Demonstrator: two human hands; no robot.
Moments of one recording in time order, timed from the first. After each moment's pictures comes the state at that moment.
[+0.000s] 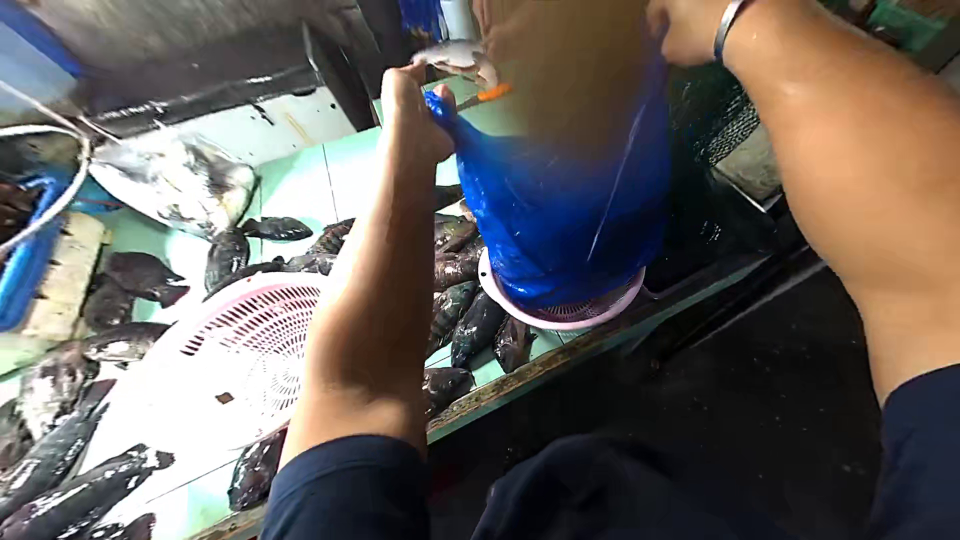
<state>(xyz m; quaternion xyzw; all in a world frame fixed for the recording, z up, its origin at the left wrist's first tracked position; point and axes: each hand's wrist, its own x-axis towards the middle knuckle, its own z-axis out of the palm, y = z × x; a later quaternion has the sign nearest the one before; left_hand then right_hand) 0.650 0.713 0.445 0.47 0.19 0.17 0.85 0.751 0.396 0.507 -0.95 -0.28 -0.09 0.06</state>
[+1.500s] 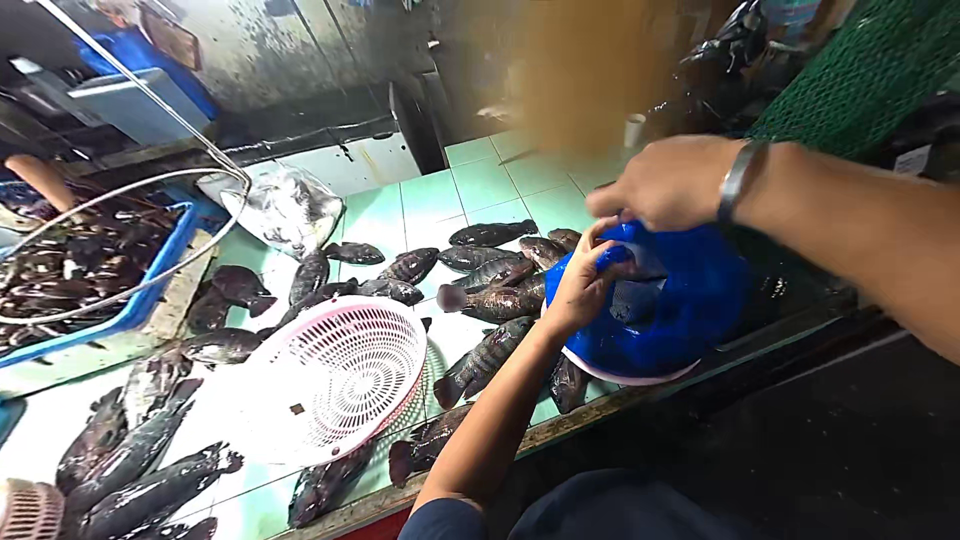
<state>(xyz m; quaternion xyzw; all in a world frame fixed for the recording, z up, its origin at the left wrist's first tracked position) 0.553 0.653 0.336 0.73 -0.28 0.24 0.58 0.605 0.517 0.522 -0.83 -0.54 0.01 -0.16</state>
